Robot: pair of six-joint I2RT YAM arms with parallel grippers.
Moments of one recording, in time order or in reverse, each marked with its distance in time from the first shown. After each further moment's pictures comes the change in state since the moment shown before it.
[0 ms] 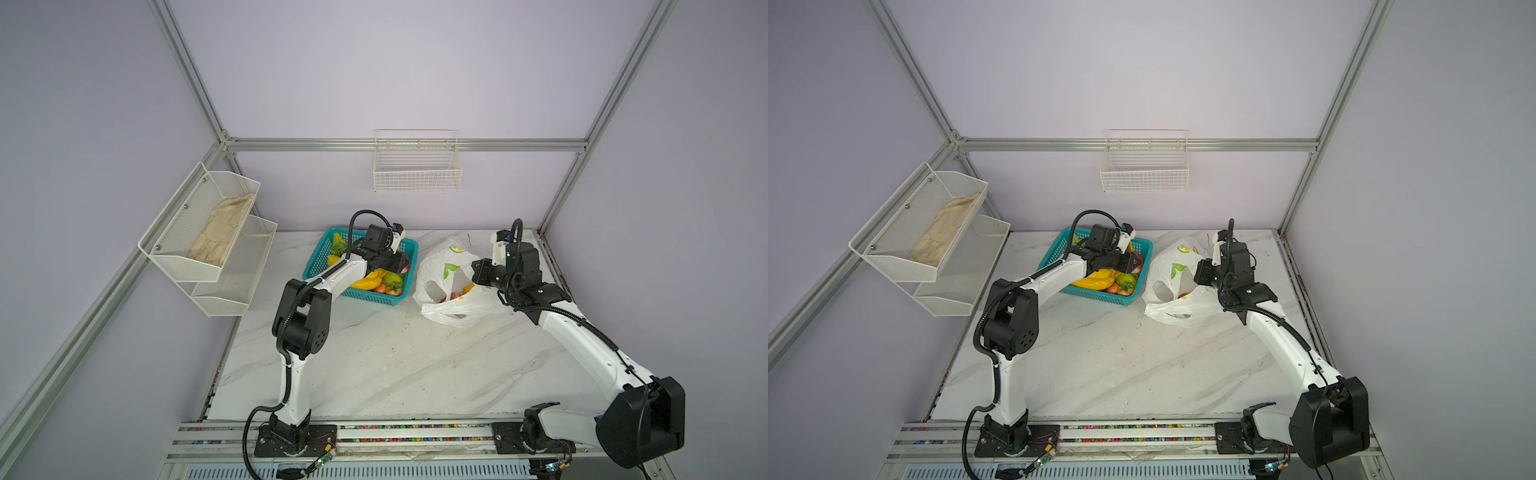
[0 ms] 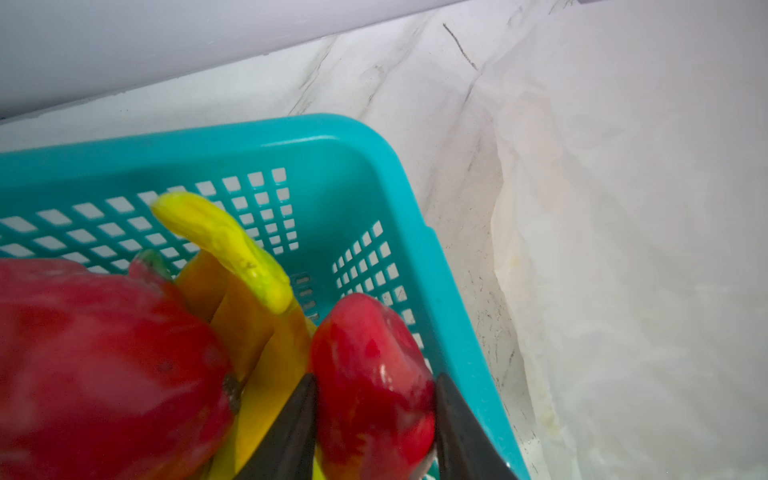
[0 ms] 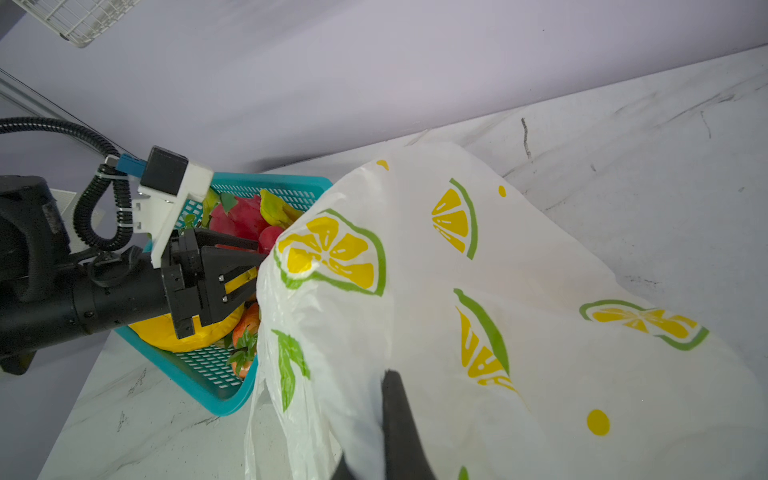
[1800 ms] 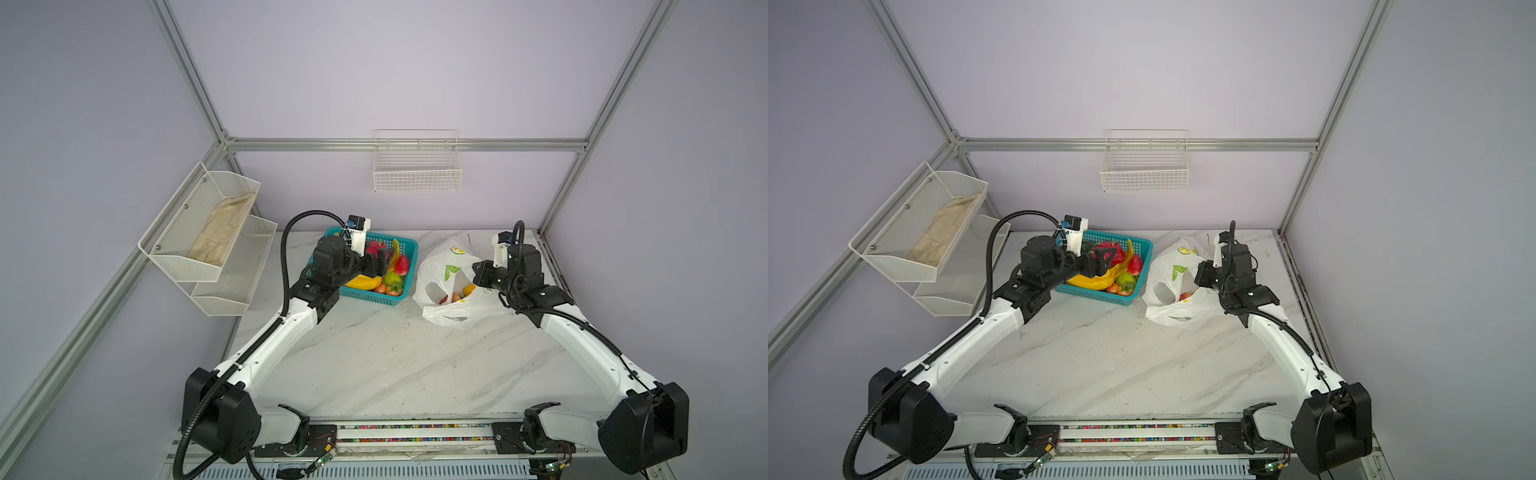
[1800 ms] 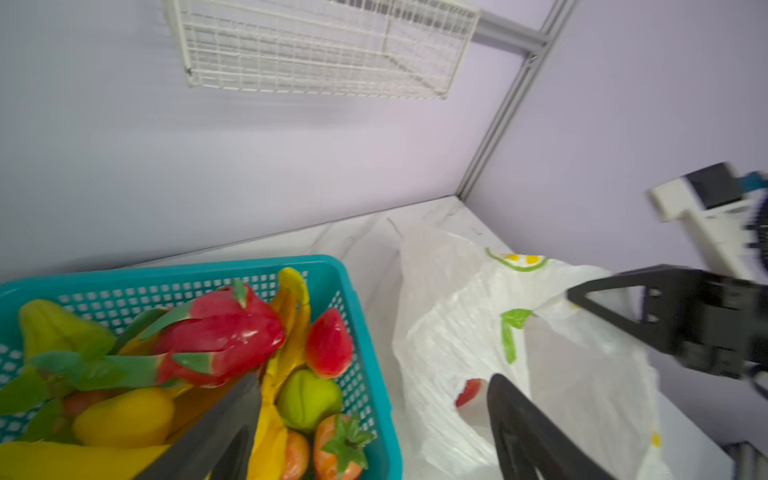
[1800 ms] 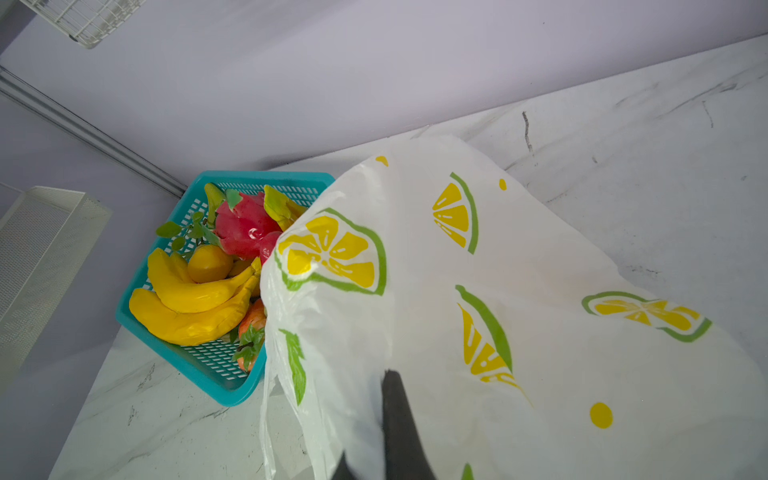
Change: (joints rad) left arm 0.020 -0.657 -0.484 0.229 -0.102 -0.100; right arm 0.000 -0.026 -0.010 -0.014 -0.004 0.011
